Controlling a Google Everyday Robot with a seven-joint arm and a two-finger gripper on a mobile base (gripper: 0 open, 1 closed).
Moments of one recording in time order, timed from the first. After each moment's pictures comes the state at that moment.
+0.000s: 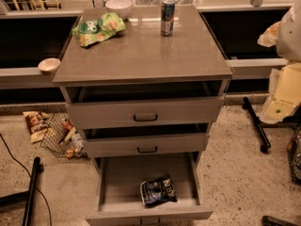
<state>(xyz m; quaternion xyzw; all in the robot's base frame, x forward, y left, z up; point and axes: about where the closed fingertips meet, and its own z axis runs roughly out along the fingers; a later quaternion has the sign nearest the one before) 0.438 -0.217 0.977 -0.60 0.78 -0.03 0.16</state>
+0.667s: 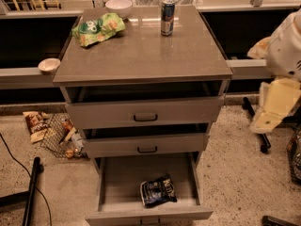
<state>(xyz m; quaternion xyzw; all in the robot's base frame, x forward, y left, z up) 0.440 -0.207 0.948 -0.62 0.77 -0.01 0.16</state>
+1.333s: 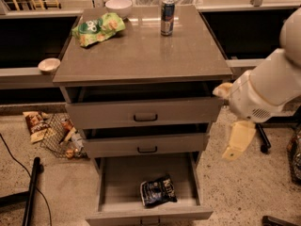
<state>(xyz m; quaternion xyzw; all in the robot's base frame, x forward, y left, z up) 0.441 -0.168 0.844 -0.65 0.74 0.07 0.18</state>
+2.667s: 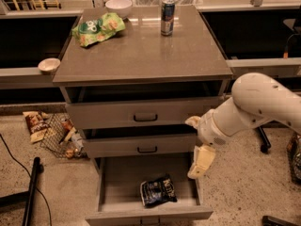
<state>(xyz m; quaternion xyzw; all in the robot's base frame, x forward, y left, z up) 0.466 -0.119 0.699 -0.64 0.72 0.17 0.20</state>
